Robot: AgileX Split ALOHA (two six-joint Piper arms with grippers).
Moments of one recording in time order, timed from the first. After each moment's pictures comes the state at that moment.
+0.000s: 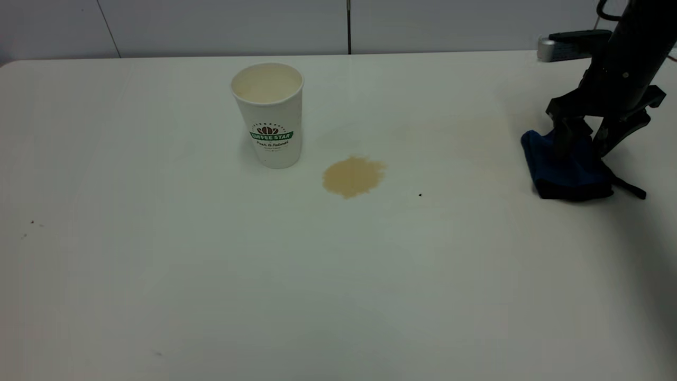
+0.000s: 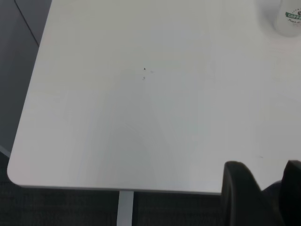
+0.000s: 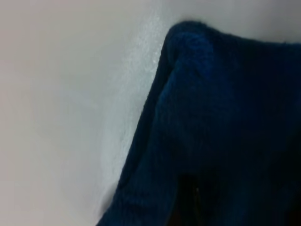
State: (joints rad) left arm 0.01 -0.02 -0.48 0.03 1.12 -0.03; right arm -0.08 2.58 -1.80 0.13 0.74 -0.35
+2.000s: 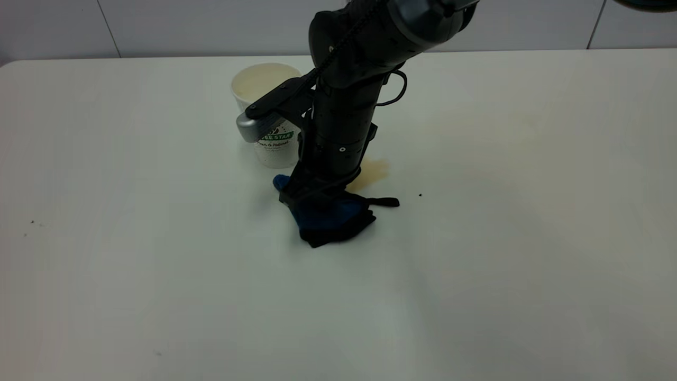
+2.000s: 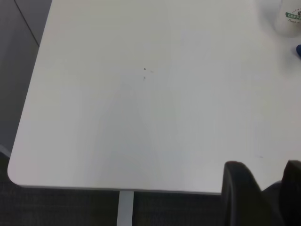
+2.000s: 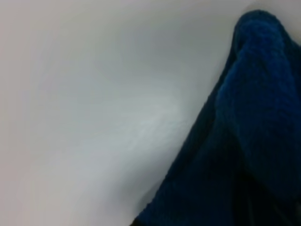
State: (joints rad) left arm 0.01 -0.02 -0.48 0.03 1.12 -0.03; right arm 0.59 2.63 -1.89 0.08 0.55 -0.29
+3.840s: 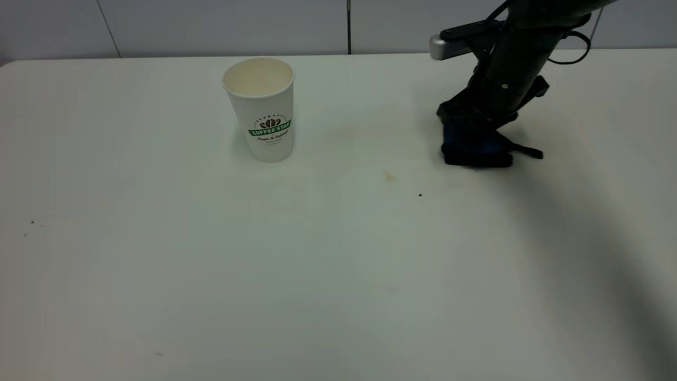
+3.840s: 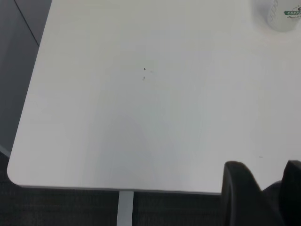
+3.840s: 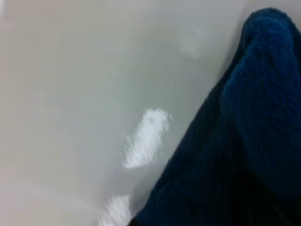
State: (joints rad) left arm 0.01 -0.02 -0.48 0.03 1.12 -0.03; right arm 0.16 2.66 -1.90 0.08 0.53 -0.20
